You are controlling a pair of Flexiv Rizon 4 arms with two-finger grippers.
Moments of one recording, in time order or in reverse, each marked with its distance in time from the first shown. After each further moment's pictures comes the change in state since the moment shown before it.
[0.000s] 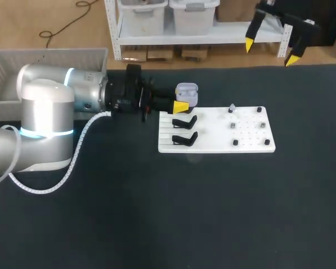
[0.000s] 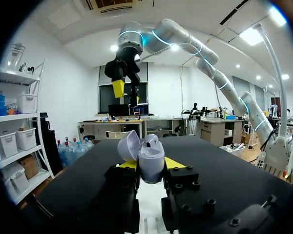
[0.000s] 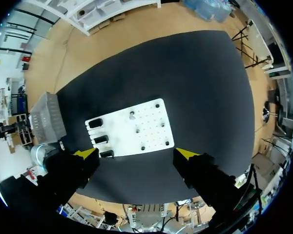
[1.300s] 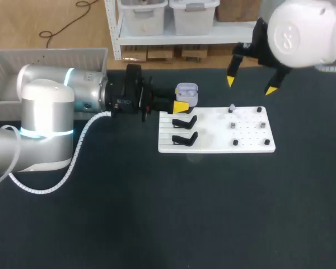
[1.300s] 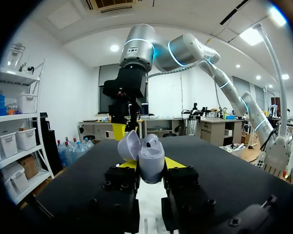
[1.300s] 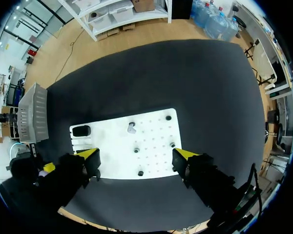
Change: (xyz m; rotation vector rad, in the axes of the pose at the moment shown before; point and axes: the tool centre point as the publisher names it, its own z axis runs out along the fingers) left arm 0.000 0.000 0.000 0.000 0.000 0.000; right arm 0.004 -0.001 0.103 0.078 -0.138 -0.110
